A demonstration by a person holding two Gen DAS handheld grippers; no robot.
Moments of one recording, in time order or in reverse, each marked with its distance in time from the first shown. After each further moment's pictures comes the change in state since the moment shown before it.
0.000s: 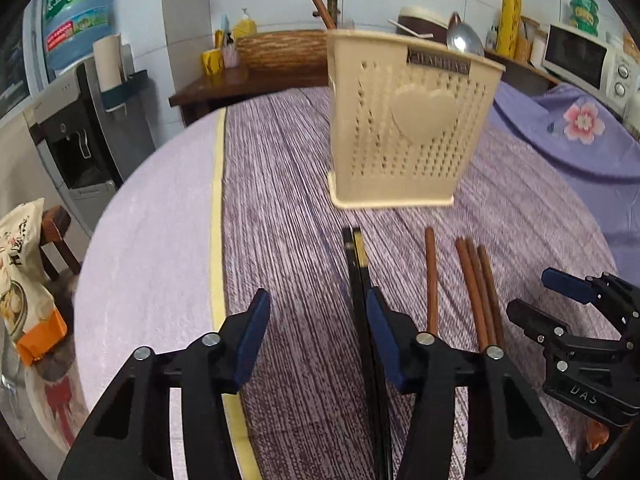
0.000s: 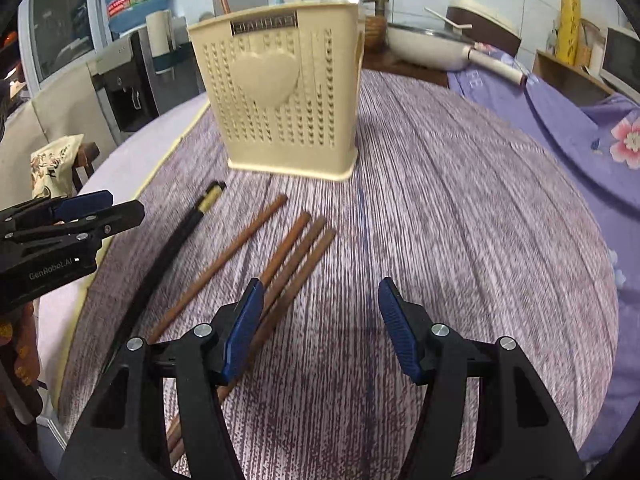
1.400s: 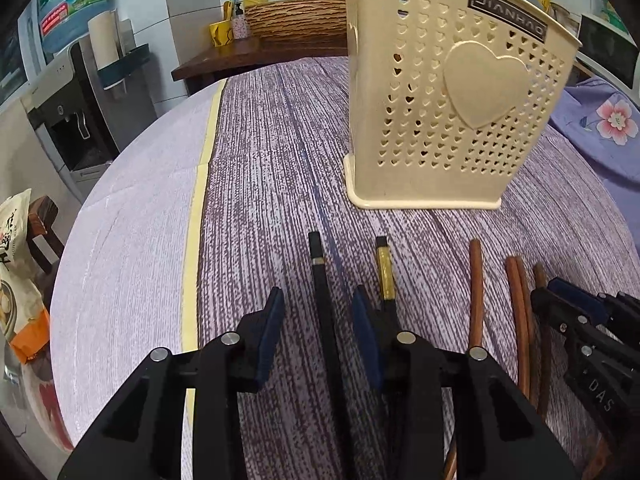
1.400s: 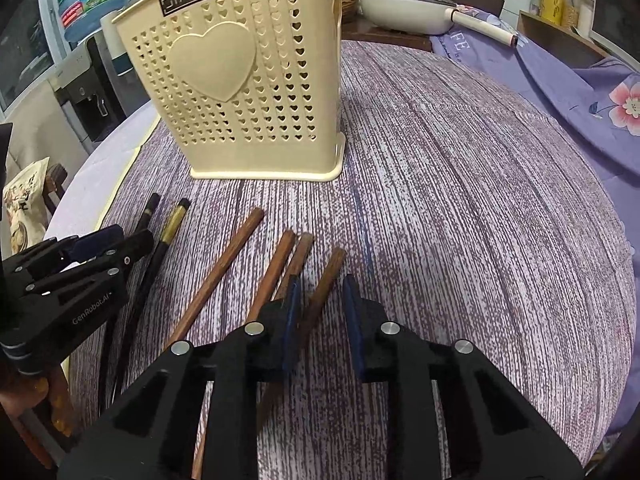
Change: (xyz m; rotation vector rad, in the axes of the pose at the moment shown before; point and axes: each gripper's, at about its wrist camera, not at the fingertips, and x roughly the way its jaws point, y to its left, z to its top) left arm 0.053 -0.004 0.022 -0.041 0.083 0.065; right arm 0.044 -0.004 0.035 0.113 0.090 -0.041
